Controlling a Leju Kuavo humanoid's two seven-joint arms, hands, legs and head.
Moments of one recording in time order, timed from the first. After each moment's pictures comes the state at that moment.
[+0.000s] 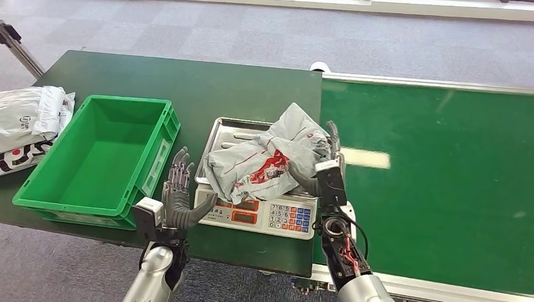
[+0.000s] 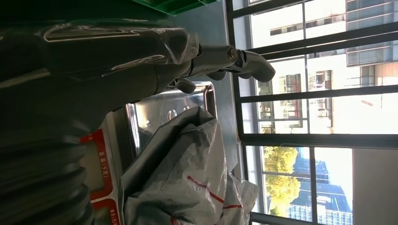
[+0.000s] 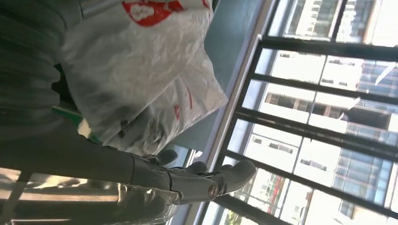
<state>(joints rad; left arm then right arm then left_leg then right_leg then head) -0.16 -0.18 -0.06 -1.20 -0.07 -0.06 -0.70 -0.54 0.29 0.12 -0.70 0.26 -0.24 -0.70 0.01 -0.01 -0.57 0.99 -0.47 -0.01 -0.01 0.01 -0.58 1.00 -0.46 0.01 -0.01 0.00</state>
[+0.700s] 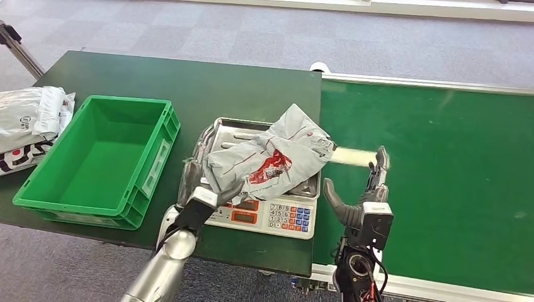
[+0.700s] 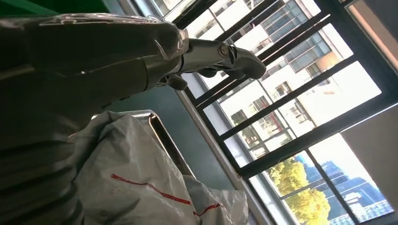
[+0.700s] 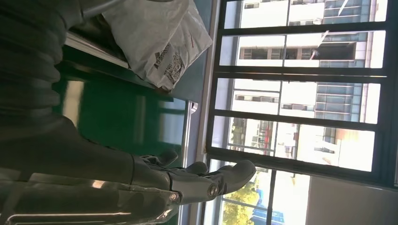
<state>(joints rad) -0.30 -0.17 -0.20 -1.21 -0.53 0.25 -0.58 -0.23 0.26 0.11 -1.15 0.15 -0.28 -0.70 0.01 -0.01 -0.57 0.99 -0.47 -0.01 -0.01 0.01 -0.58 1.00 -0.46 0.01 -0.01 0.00</state>
